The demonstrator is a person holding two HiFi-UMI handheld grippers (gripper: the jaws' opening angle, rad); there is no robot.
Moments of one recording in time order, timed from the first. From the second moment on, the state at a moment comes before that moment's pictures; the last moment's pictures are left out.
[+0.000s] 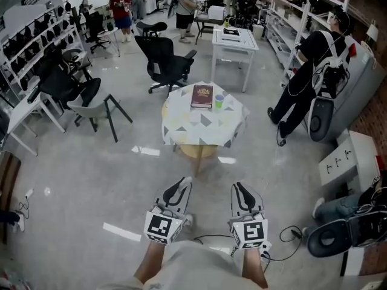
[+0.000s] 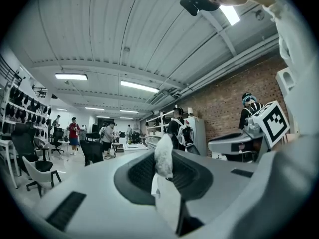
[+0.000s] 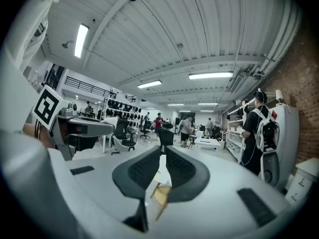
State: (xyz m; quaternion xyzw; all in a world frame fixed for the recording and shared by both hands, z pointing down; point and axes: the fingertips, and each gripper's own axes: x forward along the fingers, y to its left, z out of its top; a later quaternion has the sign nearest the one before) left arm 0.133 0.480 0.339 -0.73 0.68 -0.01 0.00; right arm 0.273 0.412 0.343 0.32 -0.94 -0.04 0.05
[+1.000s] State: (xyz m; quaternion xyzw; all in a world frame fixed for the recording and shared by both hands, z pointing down) left arm 0.008 0.335 0.352 -0.77 0.64 0.00 -0.02; right arm 0.165 0.281 0.362 0.39 -0.92 -0.02 0.09
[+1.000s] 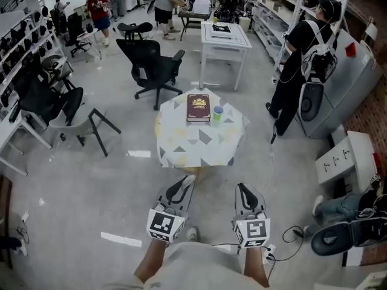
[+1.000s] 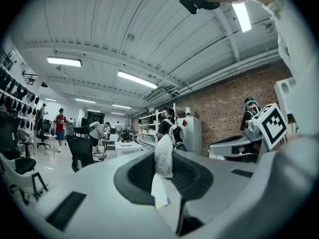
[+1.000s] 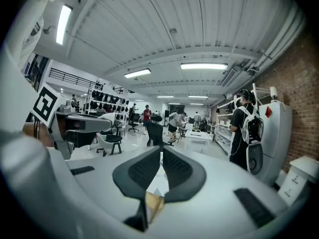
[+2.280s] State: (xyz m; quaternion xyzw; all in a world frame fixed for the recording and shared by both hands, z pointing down) left arm -0.023 0.277 0.369 -0.78 0.63 0.00 -0.04; right arm 0.135 0.225 0.377 0.40 -0.91 -0.01 0.10
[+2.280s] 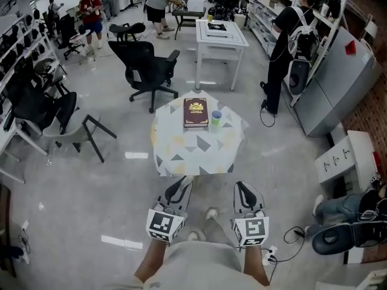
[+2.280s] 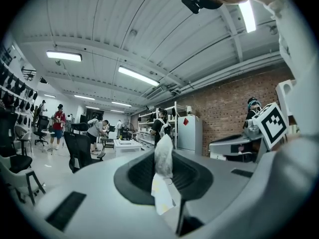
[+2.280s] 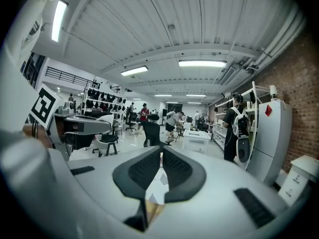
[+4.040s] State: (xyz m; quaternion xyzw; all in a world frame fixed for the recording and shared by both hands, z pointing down) left arm -0.003 0.106 0.350 -0.71 0.70 -0.05 -0.02; right arm 0.136 0.019 0.380 0.31 -0.95 0.02 0.05
